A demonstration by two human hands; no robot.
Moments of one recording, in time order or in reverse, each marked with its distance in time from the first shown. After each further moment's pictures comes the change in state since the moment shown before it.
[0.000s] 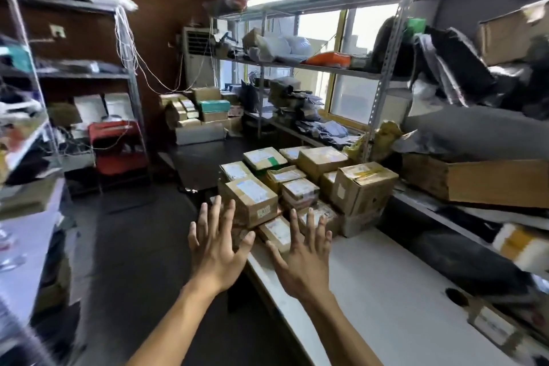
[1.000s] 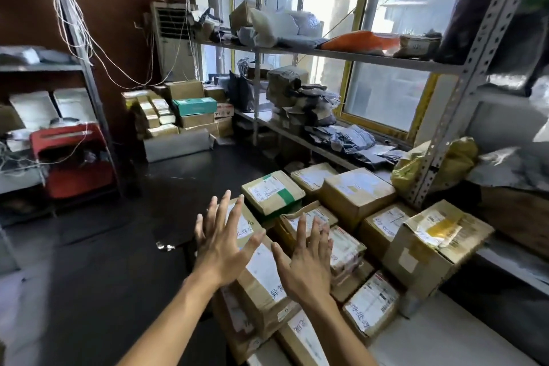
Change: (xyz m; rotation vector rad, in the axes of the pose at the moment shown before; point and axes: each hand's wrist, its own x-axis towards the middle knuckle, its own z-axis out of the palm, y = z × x) left_hand 0.378 -0.119 0.132 -0.004 -0.129 0.109; right_hand 0.376 -0.027 0.134 0.049 -0.075 0.170
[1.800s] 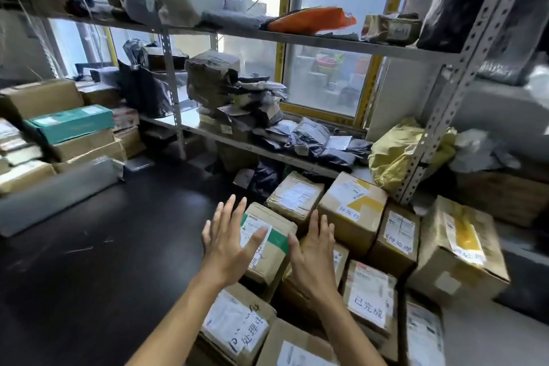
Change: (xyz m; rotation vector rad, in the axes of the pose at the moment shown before) left_hand 0.281 -0.089 0.080 -0.328 -0.324 0.291; right_hand 0.224 -0.045 0.054 0.320 0.302 0.390
